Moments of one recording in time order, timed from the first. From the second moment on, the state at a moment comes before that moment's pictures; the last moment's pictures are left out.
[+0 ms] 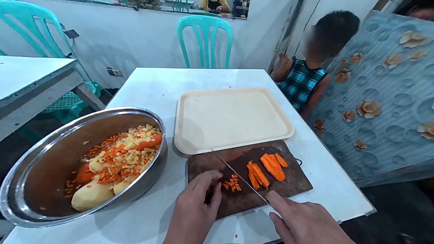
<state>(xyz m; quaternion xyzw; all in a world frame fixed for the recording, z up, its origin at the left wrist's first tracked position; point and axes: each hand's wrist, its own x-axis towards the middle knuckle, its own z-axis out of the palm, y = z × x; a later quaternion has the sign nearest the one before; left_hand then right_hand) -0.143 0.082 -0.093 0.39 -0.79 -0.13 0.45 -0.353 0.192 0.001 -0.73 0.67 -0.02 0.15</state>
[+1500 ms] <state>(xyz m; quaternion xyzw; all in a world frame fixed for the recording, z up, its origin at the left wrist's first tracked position) -0.160 0.044 -0.064 0.23 -0.93 -0.05 0.28 -0.467 0.265 -0.008 -0.65 0.64 -0.29 0.29</state>
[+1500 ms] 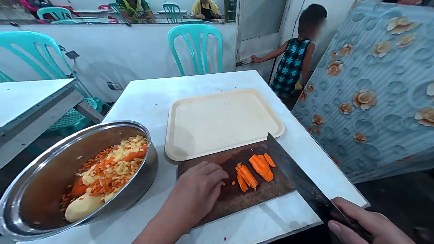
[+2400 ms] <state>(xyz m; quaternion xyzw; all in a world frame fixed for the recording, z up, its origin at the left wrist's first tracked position) -0.176 0.035 -0.056 0.12 -0.97 -0.08 0.19 -0.408 0.237 -0.031 -0.63 0.65 -0.20 0.37</state>
